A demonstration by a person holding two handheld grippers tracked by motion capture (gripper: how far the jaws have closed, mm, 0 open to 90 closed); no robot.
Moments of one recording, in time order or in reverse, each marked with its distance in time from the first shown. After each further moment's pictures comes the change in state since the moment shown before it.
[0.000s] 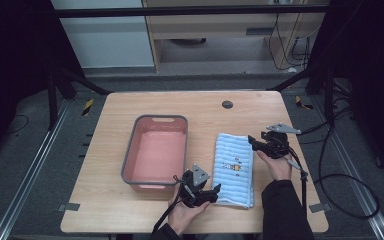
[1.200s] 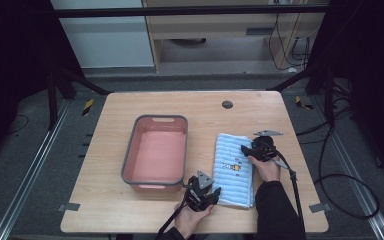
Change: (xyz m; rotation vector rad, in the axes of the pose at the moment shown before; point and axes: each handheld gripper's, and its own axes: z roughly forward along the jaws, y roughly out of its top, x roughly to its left) left arm -0.009 -0.019 0.026 0.060 -0.012 -0.061; right arm 0.001 -0.033 0.053 0.187 0.019 0.020
